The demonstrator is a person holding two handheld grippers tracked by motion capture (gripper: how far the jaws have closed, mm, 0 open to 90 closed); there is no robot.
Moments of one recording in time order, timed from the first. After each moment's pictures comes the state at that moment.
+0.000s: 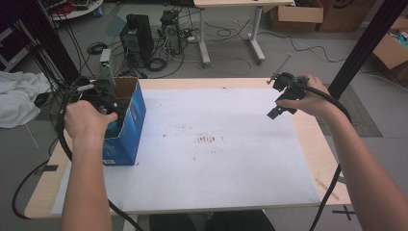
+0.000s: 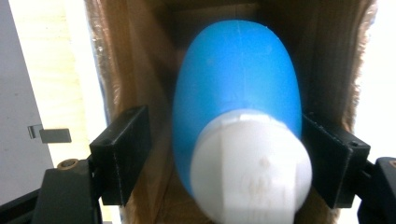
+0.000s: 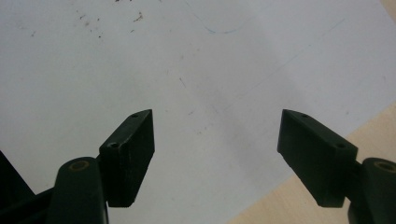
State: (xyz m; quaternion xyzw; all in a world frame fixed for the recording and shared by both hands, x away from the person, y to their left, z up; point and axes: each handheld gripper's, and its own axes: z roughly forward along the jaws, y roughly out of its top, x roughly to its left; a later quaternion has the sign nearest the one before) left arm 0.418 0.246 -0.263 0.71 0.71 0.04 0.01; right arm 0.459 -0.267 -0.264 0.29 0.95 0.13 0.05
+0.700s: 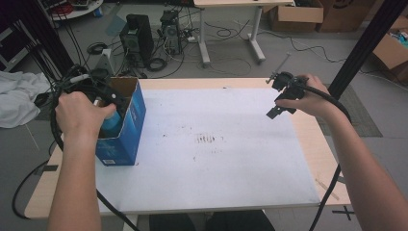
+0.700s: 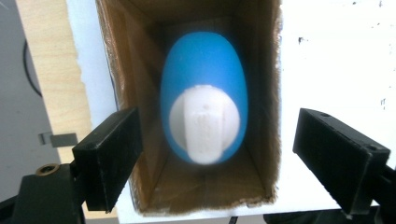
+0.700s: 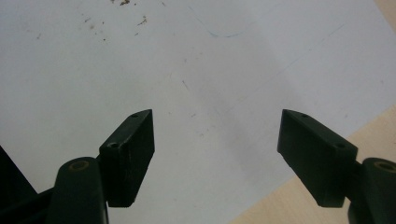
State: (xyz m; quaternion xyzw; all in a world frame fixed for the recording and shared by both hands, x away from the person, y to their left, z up) left arm 0.408 0.231 -0.222 0.73 0.68 0.05 0.03; right arm 0.455 -0.263 -0.259 0.28 0.95 0.13 0.05
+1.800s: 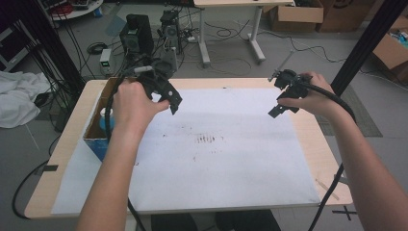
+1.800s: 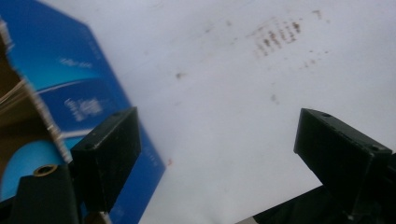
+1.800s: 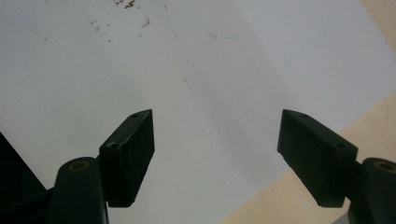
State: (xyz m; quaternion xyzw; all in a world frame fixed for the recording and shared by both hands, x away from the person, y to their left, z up) left arm 0.416 0.085 -0.210 0.85 0.53 0.05 0.06; right arm 0.446 -0.263 -0.246 0.29 0.95 0.13 0.06
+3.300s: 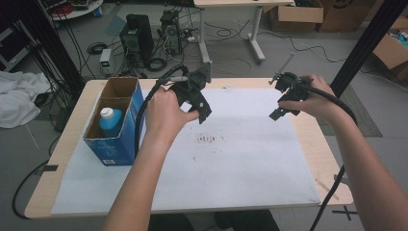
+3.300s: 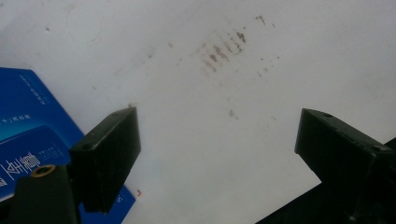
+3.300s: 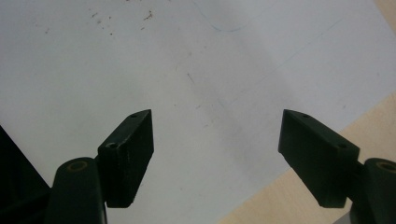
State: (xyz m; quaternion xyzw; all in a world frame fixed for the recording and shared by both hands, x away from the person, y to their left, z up) left arm 0.409 0.020 -0.229 0.88 0.47 0.06 0.06; right arm 0.442 -0.265 -0.250 0.28 0.95 0.13 0.06
